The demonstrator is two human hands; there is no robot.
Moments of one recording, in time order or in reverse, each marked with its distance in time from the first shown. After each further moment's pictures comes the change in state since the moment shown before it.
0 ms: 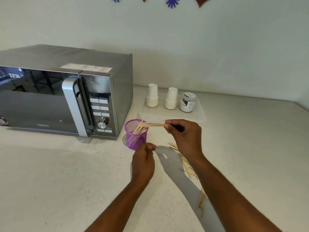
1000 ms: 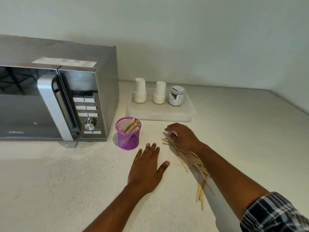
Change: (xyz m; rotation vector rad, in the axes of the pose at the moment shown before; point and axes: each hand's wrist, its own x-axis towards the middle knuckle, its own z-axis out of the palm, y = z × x) left_hand 0.006 -0.027 0.002 0.978 -0.508 0.450; right_hand 0.030 0.088 -0.015 -0.707 -0.455 -0.072
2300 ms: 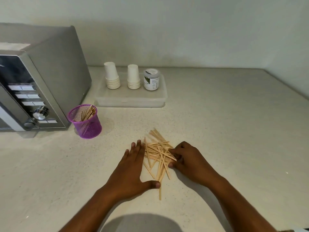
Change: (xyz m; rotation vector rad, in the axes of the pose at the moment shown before) left_hand -0.027 0.106 0.008 -0.117 -0.243 0.036; right_hand -0.163 0.095 -0.045 0.174 -0.157 0.116
